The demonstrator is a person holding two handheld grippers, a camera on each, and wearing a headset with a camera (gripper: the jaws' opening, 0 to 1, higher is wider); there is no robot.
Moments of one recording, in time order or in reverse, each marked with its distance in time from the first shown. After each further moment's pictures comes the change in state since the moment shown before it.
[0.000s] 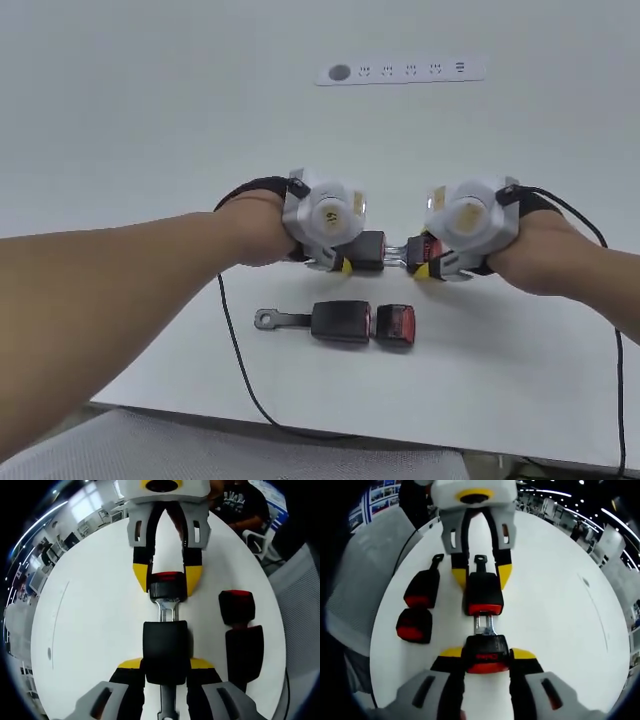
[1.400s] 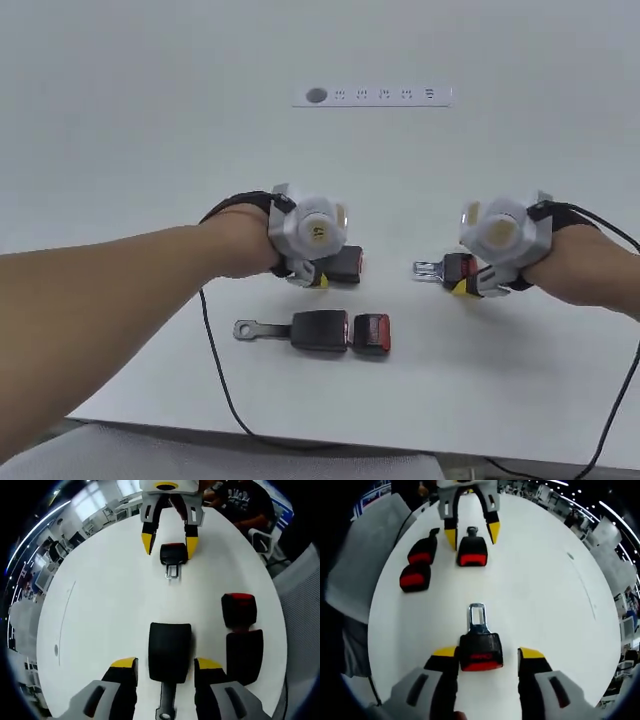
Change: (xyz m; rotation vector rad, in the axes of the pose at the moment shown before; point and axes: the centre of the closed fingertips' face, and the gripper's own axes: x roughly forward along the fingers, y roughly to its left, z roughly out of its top) left arm -0.018 0.002 0.008 -0.036 -0.015 0.093; right arm -0.046 -0.007 -0.063 0.043 0.157 -0.096
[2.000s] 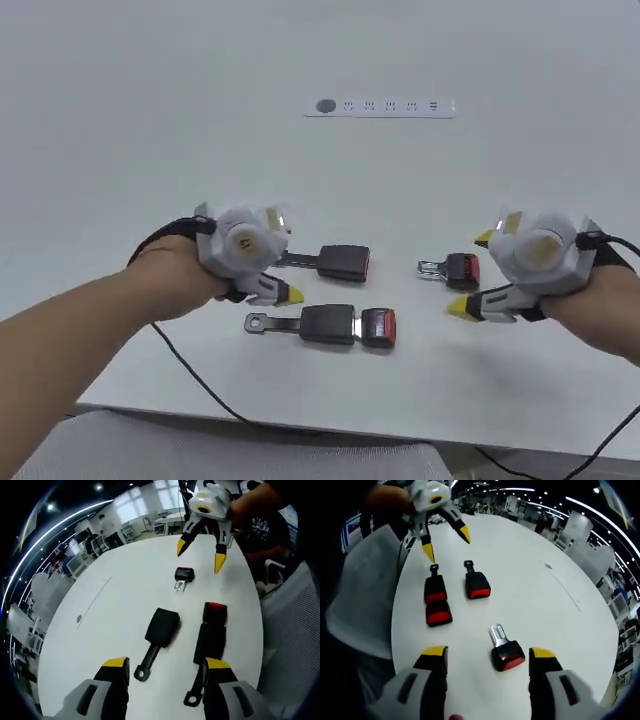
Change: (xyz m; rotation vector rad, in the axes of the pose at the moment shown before) left arm -0.085 -0.039 -0.036 -0.244 -0.144 0.171; right arm -0.047 0.044 0.034 0.190 -0.179 -0.114
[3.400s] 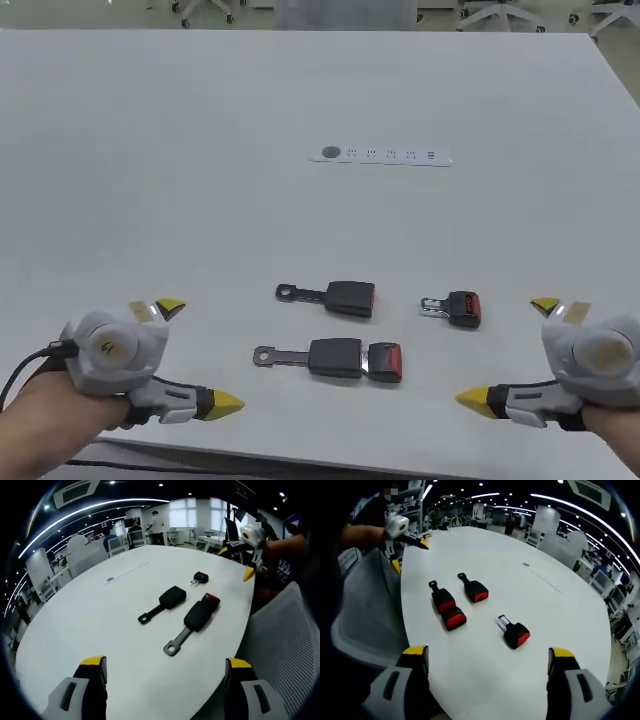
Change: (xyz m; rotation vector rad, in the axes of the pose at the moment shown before) left arm -0.087 -0.035 -0.077 -0.393 -0.106 0.131; right arm -0.049 0.033 -0.017 0.225 -0.093 -0.149
